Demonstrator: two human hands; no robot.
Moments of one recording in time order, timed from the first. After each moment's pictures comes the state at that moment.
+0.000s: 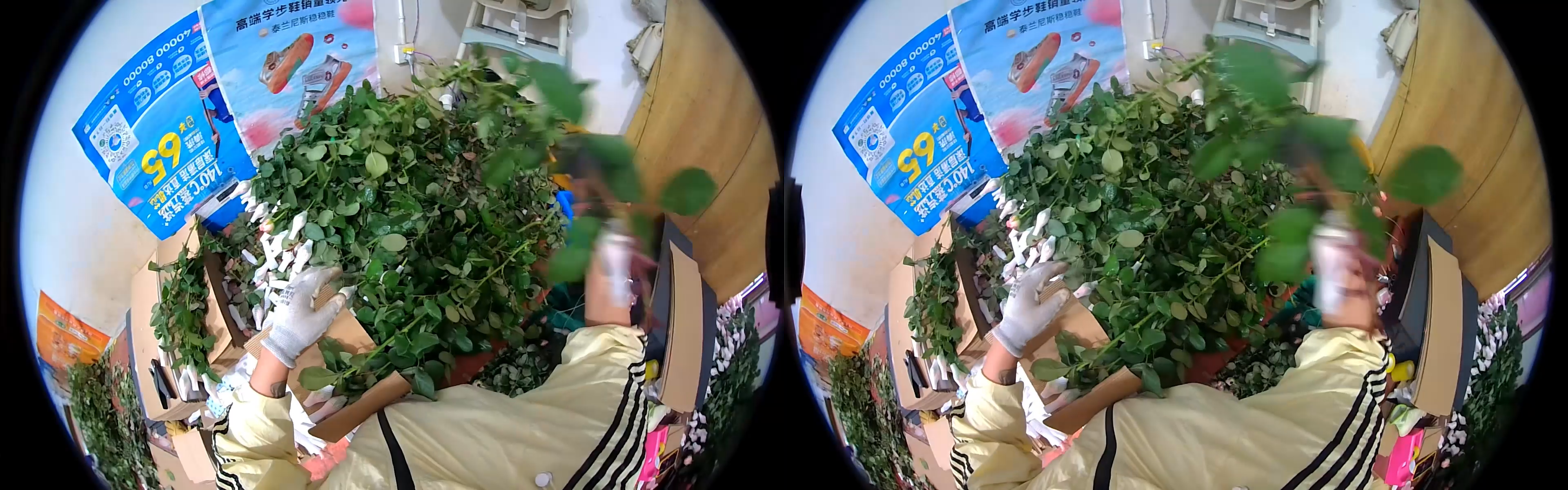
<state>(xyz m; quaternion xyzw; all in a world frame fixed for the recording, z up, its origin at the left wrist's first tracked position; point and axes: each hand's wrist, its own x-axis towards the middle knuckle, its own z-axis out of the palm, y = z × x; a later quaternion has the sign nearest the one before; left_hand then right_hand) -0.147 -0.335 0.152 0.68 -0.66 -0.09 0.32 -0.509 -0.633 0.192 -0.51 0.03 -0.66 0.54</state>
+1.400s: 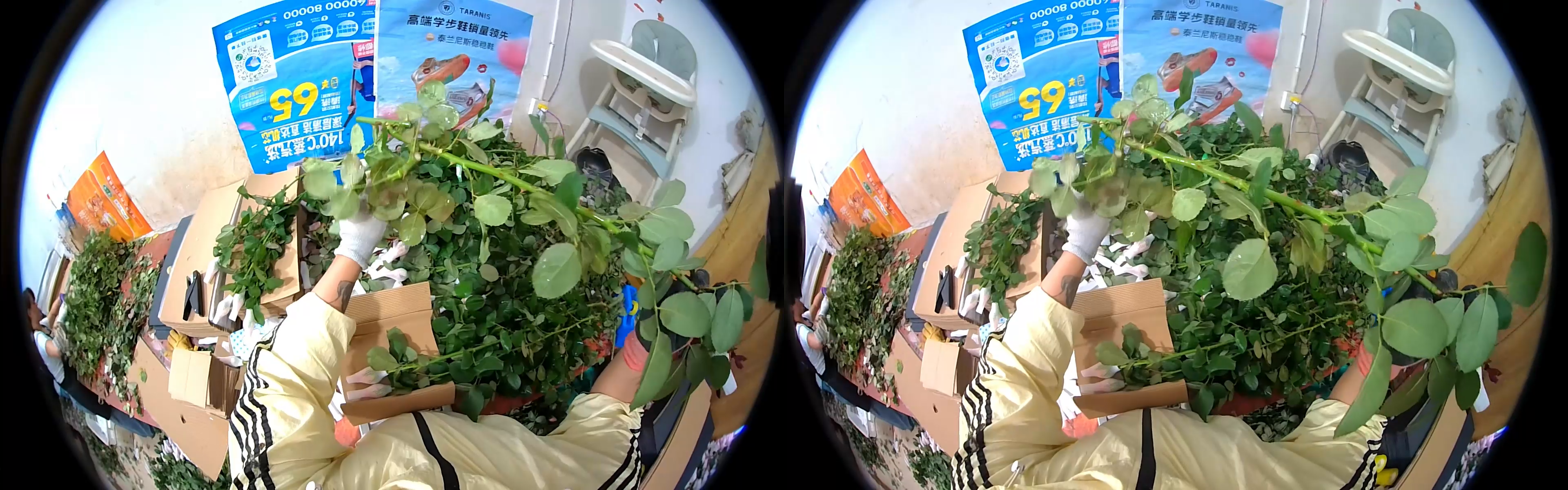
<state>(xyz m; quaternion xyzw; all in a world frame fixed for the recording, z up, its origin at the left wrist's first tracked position) -0.038 -0.365 0.149 0.69 -0.42 0.09 0.59 -0.488 -0.566 0.193 -0.41 -0.16 -0.72 0.54</state>
